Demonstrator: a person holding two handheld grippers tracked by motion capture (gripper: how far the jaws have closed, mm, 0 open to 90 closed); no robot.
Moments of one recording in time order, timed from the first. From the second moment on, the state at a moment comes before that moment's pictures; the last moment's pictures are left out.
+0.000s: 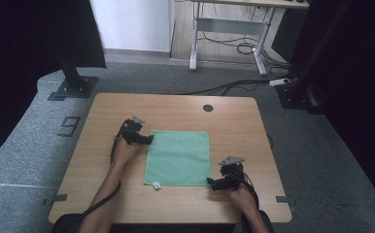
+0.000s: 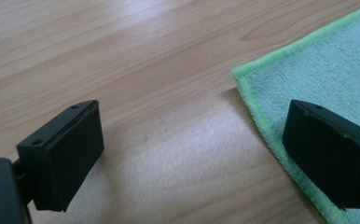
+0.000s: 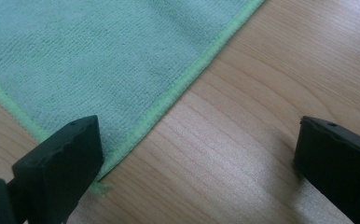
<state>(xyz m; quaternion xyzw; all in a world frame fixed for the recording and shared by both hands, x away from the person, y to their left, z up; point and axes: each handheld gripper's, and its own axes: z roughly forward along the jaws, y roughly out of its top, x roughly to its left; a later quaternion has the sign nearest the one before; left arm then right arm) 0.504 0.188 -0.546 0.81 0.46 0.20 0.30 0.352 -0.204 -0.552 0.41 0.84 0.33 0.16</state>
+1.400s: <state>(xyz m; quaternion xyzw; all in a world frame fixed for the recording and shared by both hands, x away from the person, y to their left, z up) 0.430 0.223 -0.534 0.79 0.47 0.21 0.34 0.370 -0.226 -0.550 0.44 0.82 0.31 0.20</state>
